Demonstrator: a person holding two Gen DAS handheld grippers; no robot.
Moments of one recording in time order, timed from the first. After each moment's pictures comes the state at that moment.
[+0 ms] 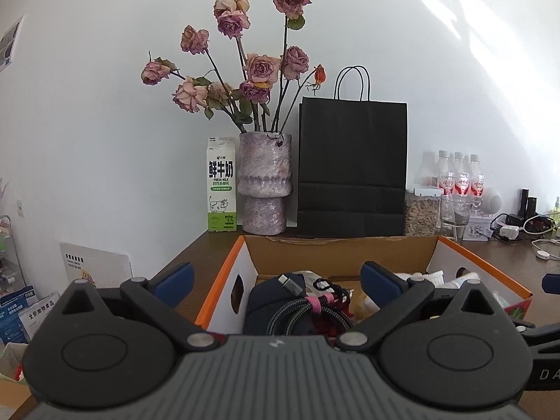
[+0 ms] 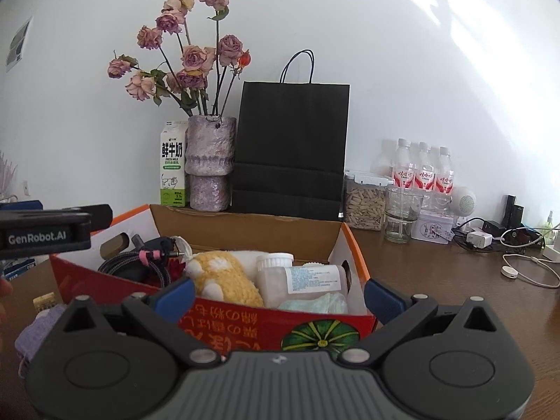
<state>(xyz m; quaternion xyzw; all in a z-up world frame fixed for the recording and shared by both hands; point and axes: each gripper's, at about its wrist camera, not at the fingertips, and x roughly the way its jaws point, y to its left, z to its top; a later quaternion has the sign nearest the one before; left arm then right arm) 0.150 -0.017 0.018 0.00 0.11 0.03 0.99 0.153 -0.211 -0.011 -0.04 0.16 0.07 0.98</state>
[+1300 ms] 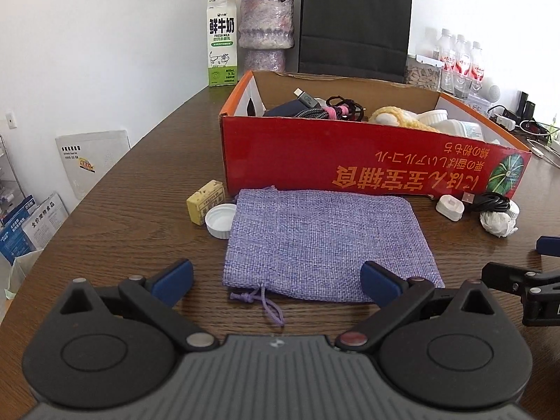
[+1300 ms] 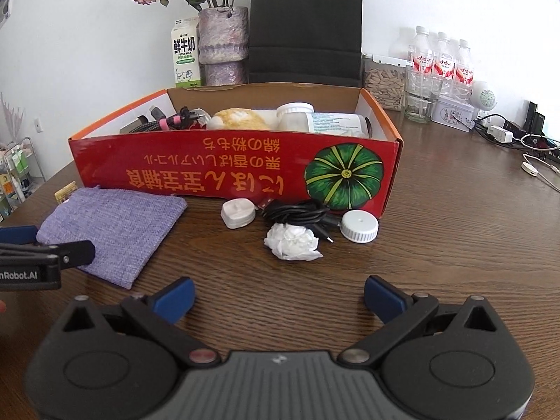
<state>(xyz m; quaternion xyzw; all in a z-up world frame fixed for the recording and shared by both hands) 0.120 0.009 -0.042 -0.01 0.33 0.02 0.95 0.131 -0.215 -0.058 -0.02 0.34 0.10 0.94</state>
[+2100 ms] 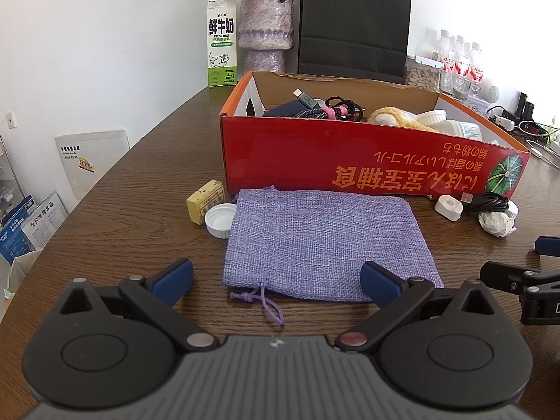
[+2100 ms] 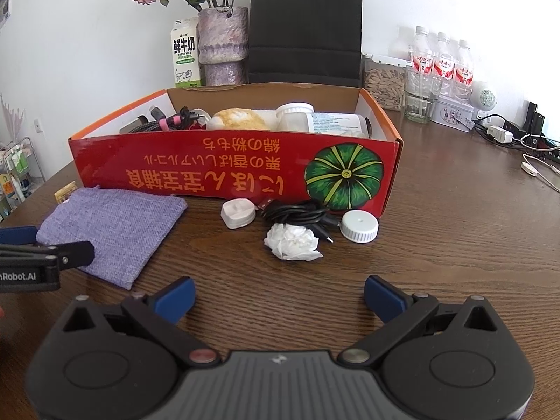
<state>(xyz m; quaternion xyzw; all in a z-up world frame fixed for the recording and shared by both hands) 0.120 0.009 -0.041 -0.01 0.33 0.01 0.95 0.131 -0.215 -0.059 -0.02 0.34 0.10 0.94</state>
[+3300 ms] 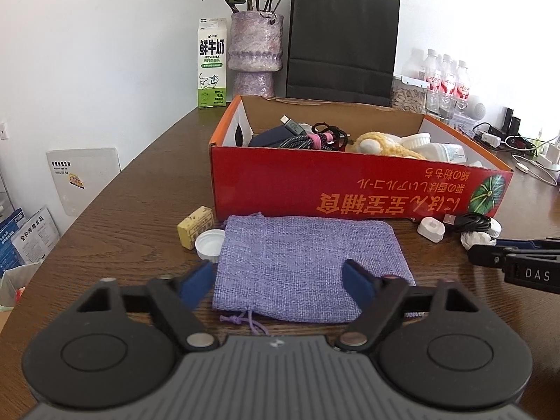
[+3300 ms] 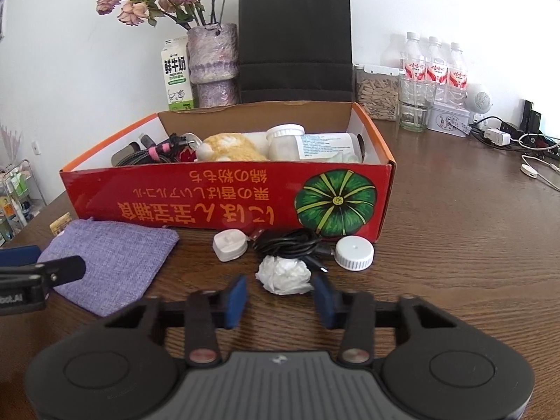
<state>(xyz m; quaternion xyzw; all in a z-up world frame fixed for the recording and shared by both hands) 0.117 0.008 -0.031 -0.02 0.29 -0.01 0.96 0.142 -0.222 -0.051 0.00 0.32 0.10 0.94</state>
